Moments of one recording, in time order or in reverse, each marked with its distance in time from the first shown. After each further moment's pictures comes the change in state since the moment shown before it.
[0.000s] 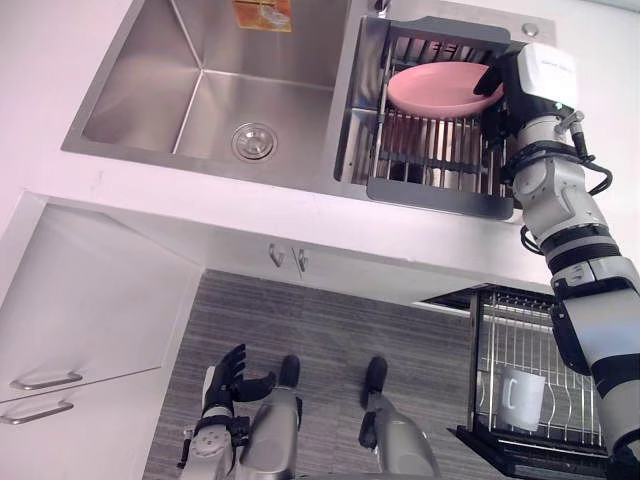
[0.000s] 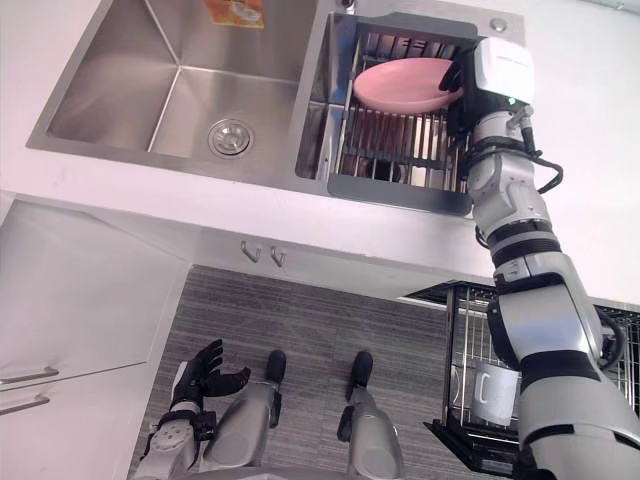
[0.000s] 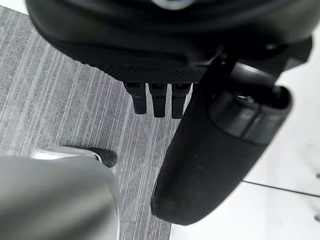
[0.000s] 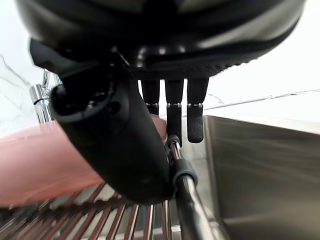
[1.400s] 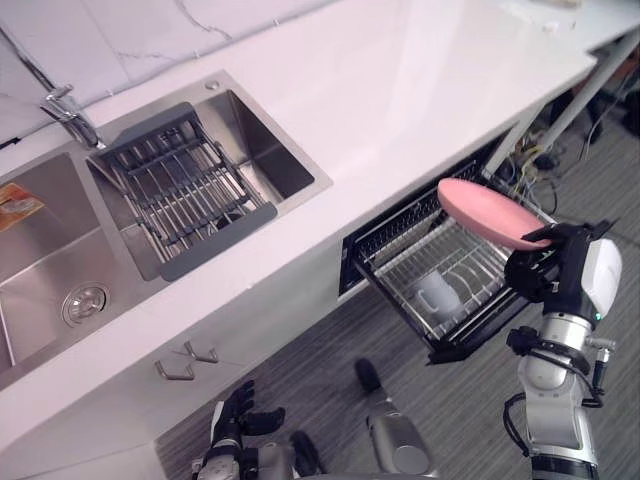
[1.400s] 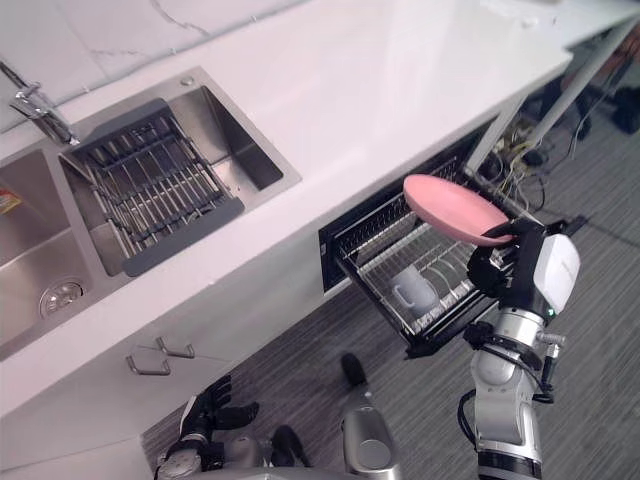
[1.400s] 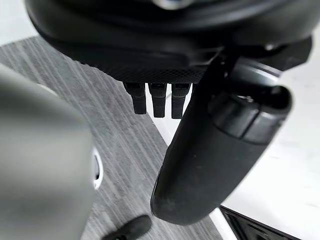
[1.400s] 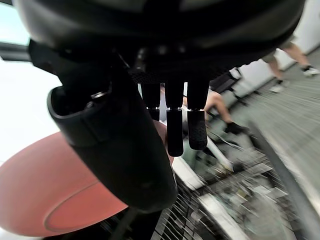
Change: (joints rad) left arm 0.034 -0.091 0.021 0.101 0.018 0.031 -0.020; right arm 1.203 0.427 -0.576 -0.920 0.070 -0.008 -0.110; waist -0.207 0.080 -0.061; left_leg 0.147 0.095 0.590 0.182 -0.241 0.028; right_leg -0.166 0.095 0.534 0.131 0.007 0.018
